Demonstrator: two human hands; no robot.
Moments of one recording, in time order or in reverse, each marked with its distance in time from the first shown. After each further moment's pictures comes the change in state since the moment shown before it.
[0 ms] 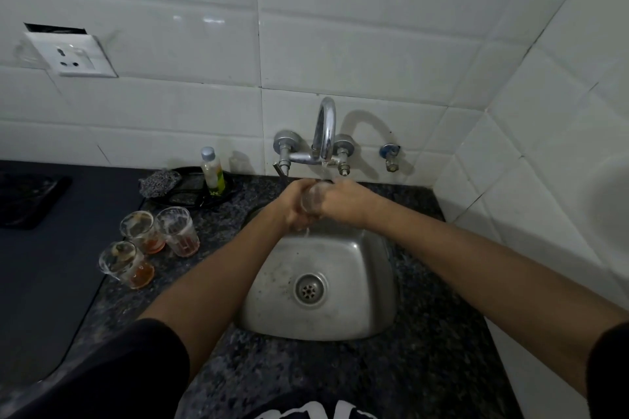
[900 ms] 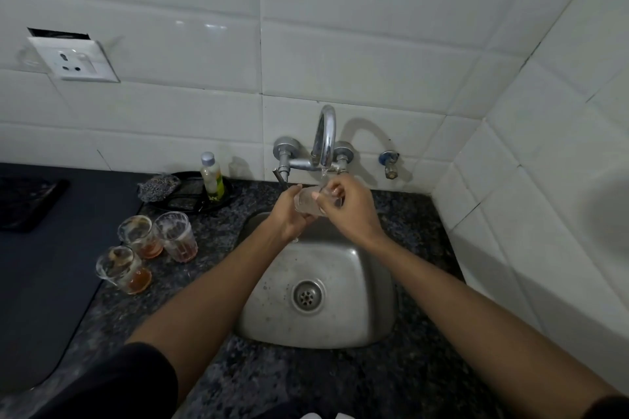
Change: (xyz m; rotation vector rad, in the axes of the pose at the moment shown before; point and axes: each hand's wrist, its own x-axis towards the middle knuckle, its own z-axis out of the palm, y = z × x) left_hand -0.004 -0.012 -0.008 -0.220 0.026 0.175; right_hand -0.010 -0.028 0.026 0.975 0.629 0.750
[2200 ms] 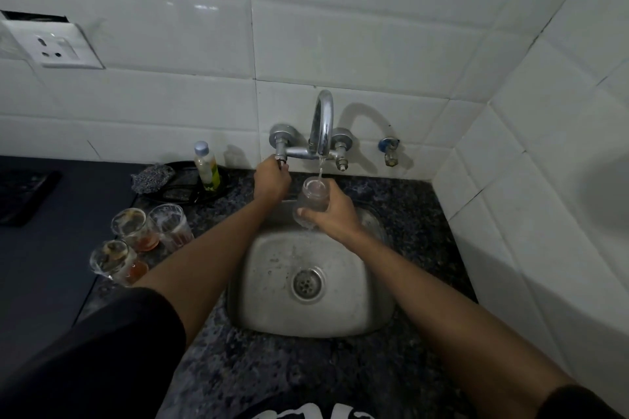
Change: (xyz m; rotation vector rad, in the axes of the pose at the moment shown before) left_hand 0.036 0.037 -0.013 1.266 0.520 0.655; right_hand -0.009 0.018 0.037 0.244 -0.200 0.267
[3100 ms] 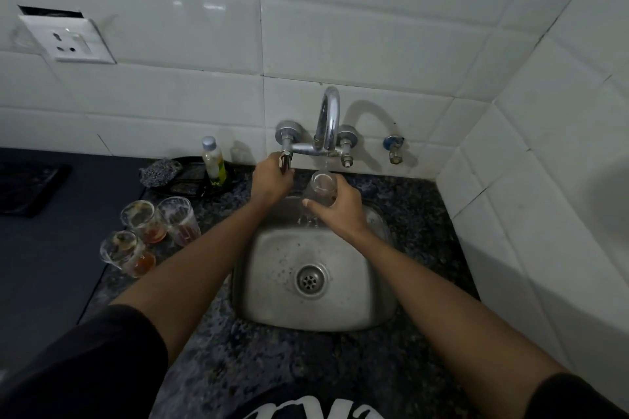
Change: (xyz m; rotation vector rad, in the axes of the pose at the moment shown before) left_hand -0.024 -0.005 -0.027 -0.024 -0.044 0.099; right_hand -0.005 0.001 0.002 -0.072 0.162 -0.143
